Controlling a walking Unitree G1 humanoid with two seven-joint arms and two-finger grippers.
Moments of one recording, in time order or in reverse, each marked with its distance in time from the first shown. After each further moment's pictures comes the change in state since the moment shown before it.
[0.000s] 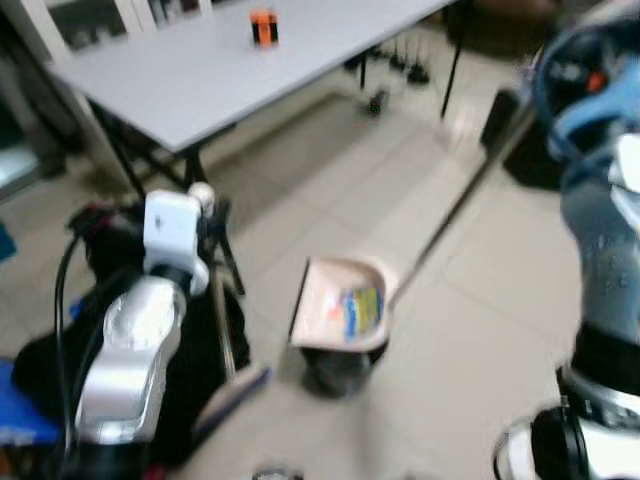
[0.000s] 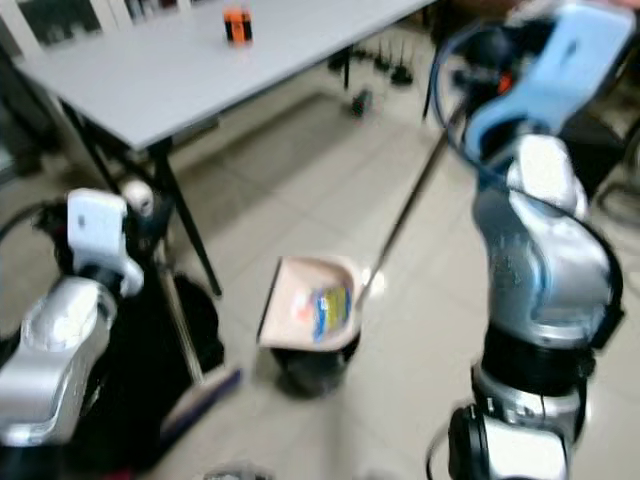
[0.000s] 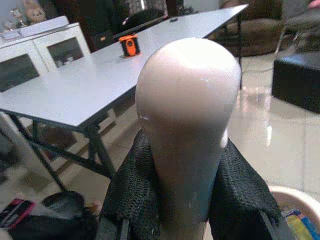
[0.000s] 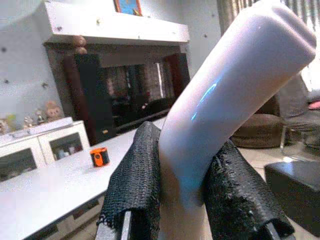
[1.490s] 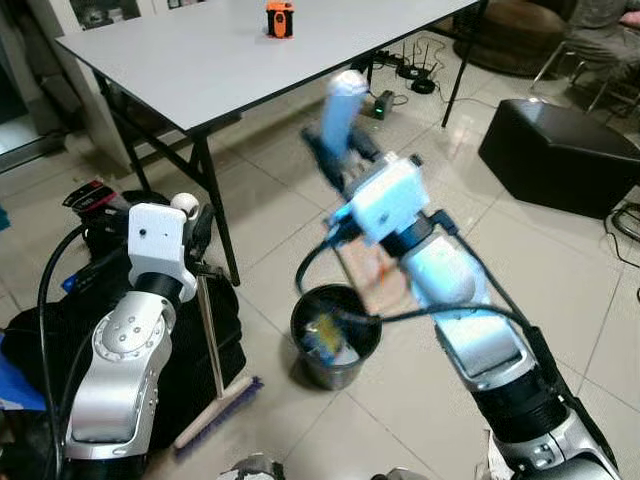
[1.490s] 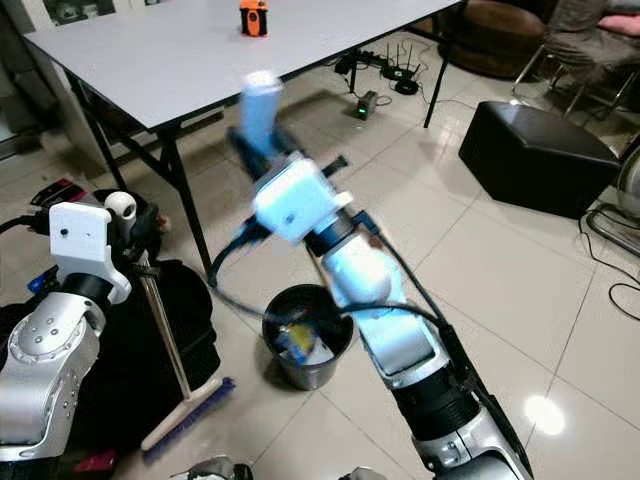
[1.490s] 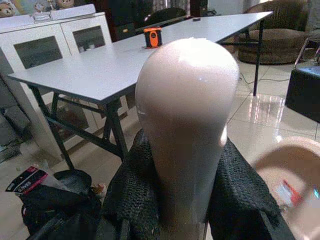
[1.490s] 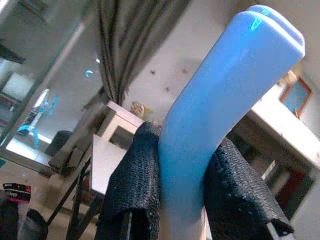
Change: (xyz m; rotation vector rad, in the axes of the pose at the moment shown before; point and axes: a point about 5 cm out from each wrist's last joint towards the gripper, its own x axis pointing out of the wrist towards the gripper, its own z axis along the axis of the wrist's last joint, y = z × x) left arm -0.013 0.006 -0.002 -0.010 0.006 0.066; right arm -0.061 0.130 -0.078 -0.414 -0.317 0.714
